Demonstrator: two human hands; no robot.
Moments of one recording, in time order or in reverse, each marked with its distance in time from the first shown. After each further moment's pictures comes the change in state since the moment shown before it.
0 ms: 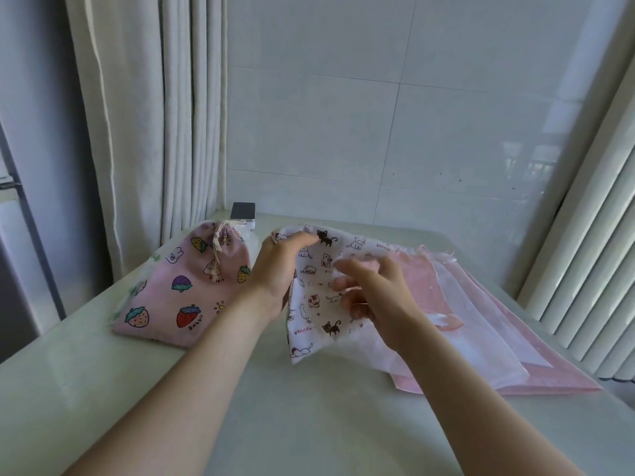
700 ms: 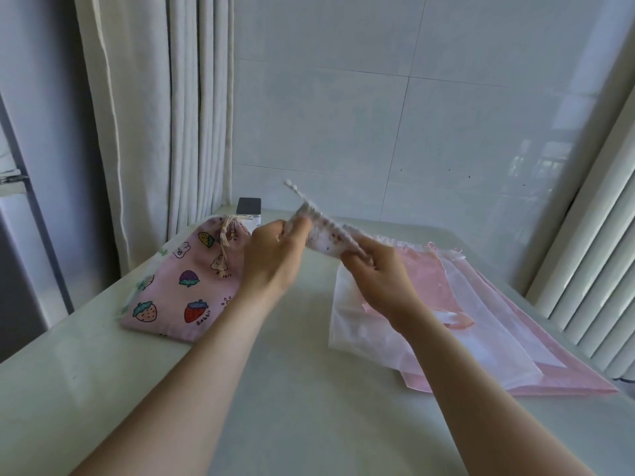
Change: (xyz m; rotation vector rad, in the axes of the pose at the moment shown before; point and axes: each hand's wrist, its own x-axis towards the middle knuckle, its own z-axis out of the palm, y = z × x) left_hand 0.027 -0.016 -0.020 0.475 0.394 0.248; right_hand 0.033 0.012 0.001 -0.407 0.007 -0.395
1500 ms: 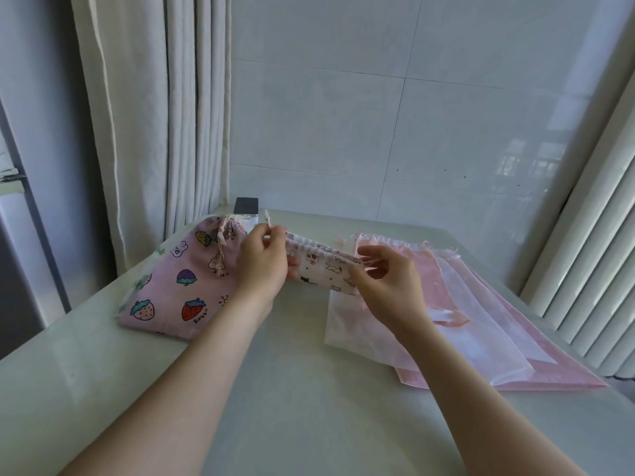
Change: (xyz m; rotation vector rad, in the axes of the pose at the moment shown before) left_hand 0.006 -0.027 0.006 -0.300 0.020 -0.127; right_hand -0.018 0.011 -0.006 -0.143 0.211 0.084
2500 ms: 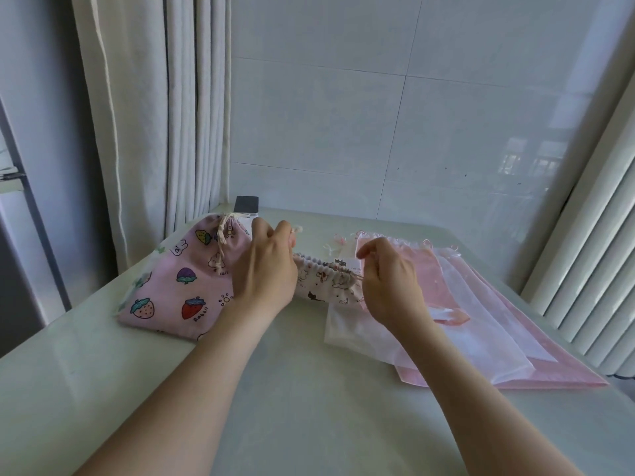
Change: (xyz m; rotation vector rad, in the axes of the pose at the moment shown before) left_hand -0.009 -0.006 -0.008 1.029 0.078 0.586; right_hand 0.003 -0.002 0.001 -0.304 -0.007 -0.162
